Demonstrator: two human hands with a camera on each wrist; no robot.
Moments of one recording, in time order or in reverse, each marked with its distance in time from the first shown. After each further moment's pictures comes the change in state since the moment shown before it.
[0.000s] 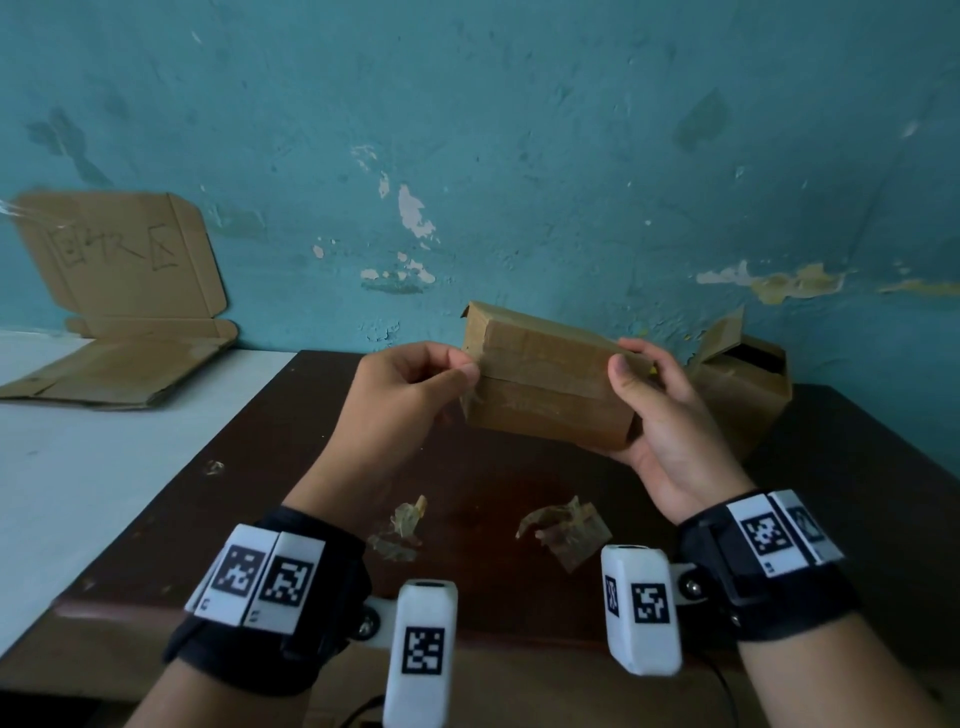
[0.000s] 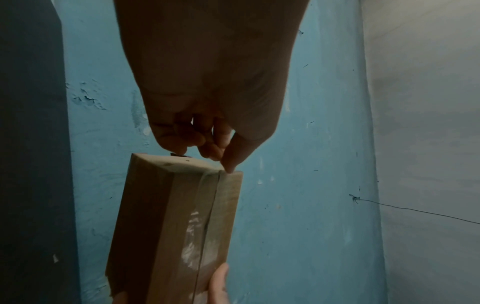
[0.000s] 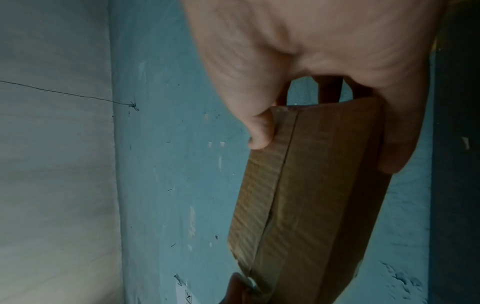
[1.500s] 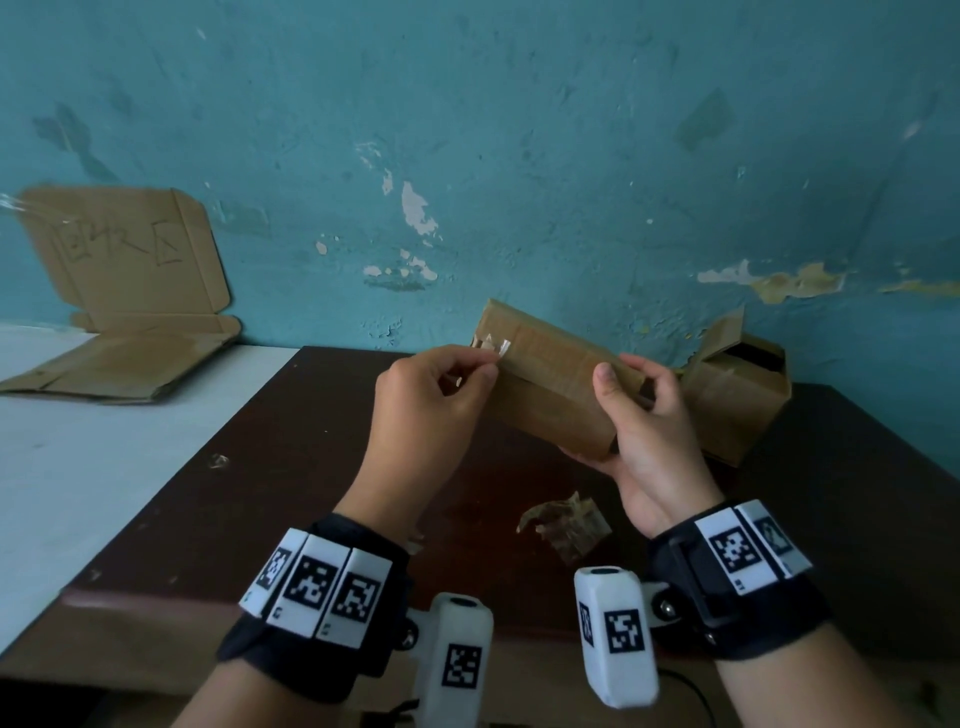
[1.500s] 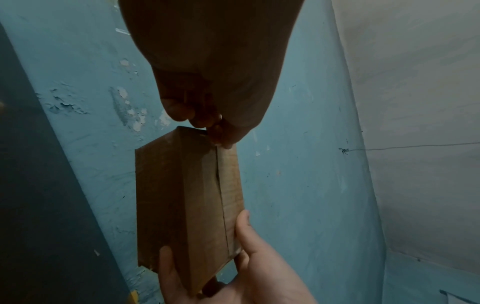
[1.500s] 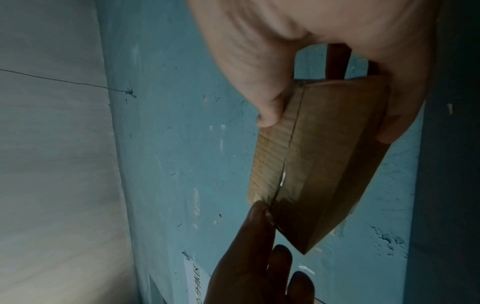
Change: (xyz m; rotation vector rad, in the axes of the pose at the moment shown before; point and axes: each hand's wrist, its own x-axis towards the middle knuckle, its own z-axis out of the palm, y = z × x) left_hand -0.005 -0.011 0.021 0.303 0.188 0.244; right_hand -0.013 0.011 0.020 0.010 0.147 0.018
